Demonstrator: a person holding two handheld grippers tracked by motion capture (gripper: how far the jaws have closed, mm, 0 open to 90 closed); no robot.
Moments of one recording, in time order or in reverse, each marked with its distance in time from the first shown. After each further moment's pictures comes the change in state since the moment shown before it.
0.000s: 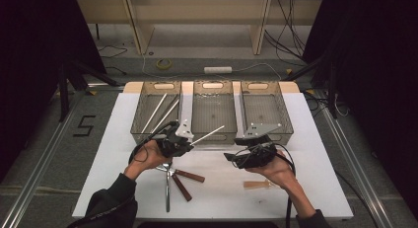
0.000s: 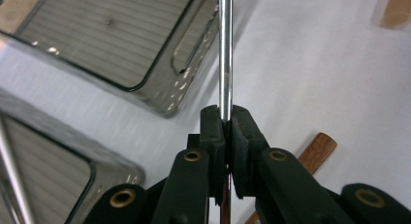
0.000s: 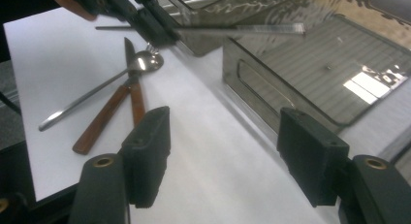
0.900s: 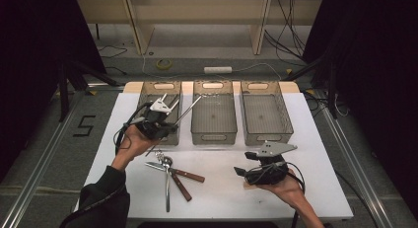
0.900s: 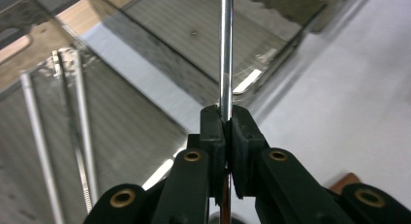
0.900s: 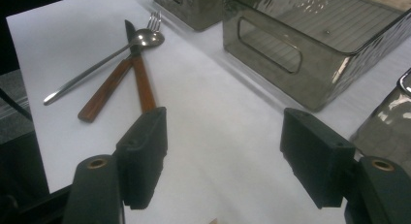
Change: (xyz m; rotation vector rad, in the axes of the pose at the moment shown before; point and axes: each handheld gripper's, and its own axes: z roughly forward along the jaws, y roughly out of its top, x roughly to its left) left arm 0.055 -0.005 -0.038 -0.083 0.102 -0.279; right arm 0.008 -0.052 -0.013 -0.043 -0.010 0.053
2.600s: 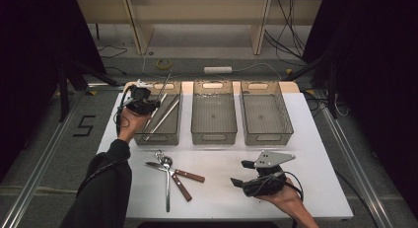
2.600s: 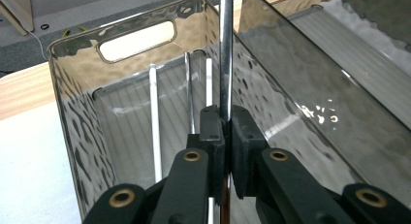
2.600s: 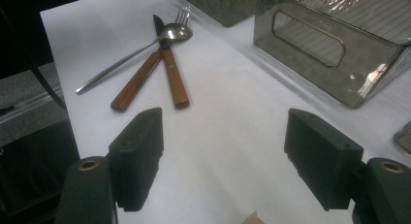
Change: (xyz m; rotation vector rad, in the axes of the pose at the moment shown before) left arm 0.095 -0.008 0.048 -0.090 0.216 -0.252; right arm 0.020 -0.011 0.000 -0.009 0.057 -0.013
